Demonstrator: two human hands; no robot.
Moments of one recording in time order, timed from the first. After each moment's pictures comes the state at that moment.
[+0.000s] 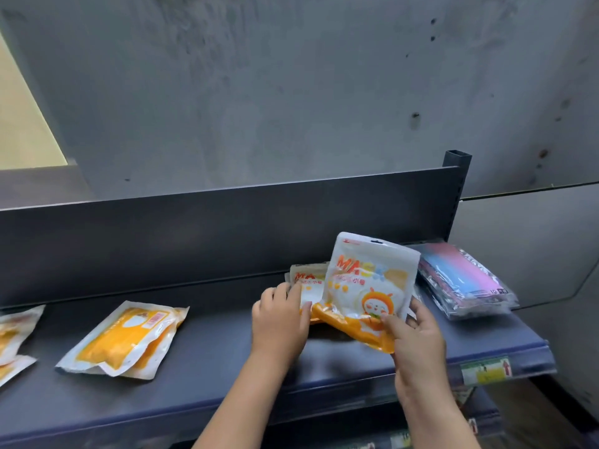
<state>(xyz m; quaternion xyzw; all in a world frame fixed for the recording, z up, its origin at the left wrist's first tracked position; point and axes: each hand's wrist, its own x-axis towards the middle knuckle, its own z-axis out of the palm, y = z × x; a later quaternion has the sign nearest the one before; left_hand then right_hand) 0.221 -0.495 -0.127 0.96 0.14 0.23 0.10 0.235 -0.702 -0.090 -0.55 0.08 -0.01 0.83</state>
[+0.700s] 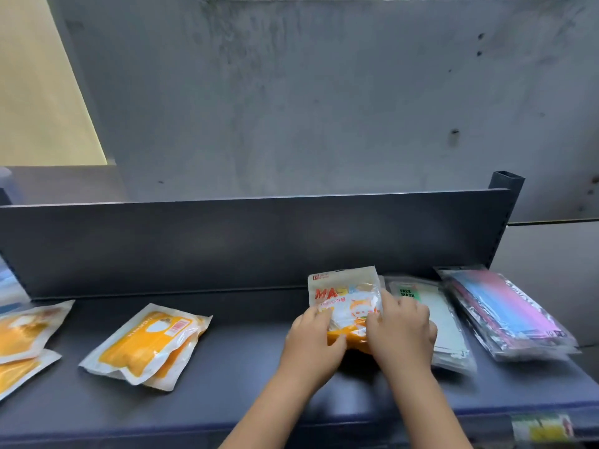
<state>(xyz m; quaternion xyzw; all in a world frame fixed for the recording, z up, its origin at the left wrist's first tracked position) 0.224 -0.492 -0.118 0.93 0.15 0.13 0.32 0.296 -0.631 -0.098 -0.96 -0.07 -0.16 0.20</state>
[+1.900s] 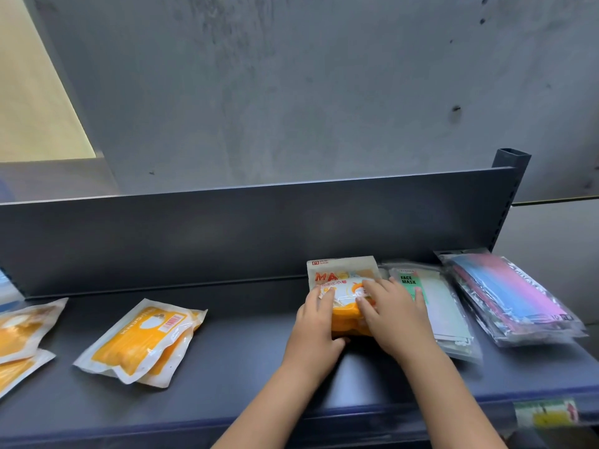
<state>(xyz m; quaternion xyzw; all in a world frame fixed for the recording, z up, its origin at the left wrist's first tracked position) 0.244 -0.491 -0.145 0.94 0.11 0.13 0.29 0.327 -0.639 -0.104 -0.96 -0.22 -0.07 0.18</state>
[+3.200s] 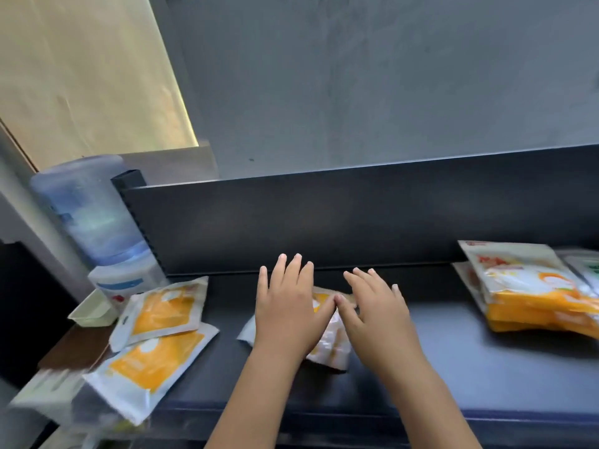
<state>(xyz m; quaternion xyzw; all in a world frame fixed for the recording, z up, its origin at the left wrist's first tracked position) 0.079 -0.224 -0.092 0.95 0.22 0.23 0.00 0.144 -0.370 -0.097 -0.89 -0.31 -0.03 0.34</state>
